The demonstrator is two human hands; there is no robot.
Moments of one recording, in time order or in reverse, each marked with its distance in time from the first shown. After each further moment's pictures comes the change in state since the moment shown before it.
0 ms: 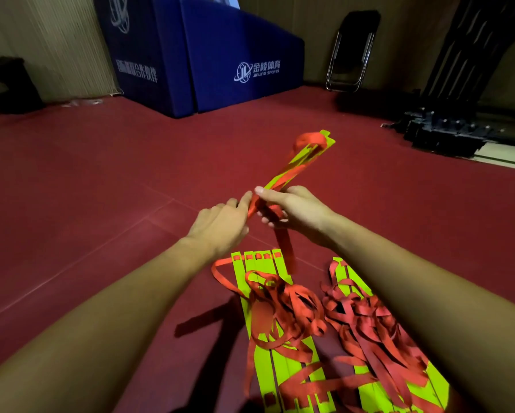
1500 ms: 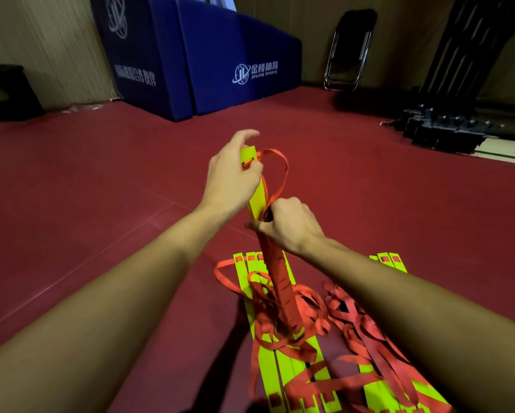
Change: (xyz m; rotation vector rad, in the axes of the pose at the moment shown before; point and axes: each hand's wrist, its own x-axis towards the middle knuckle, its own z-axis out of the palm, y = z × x) left_hand 0.015 0.020 -0.068 -0.850 0.508 -0.124; right_hand -0.004 0.018 0.017 -1.076 0.291 -0.201
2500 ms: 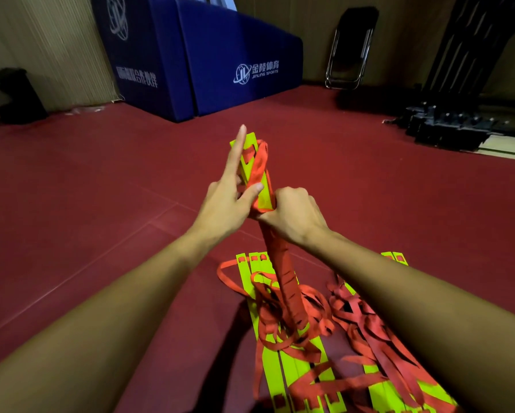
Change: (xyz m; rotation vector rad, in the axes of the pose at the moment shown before) left_hand -0.026 -0.029 -0.003 -0.106 -0.172 0.066; right_hand 0.006 -0.006 -0.010 0.035 0.083 0.070
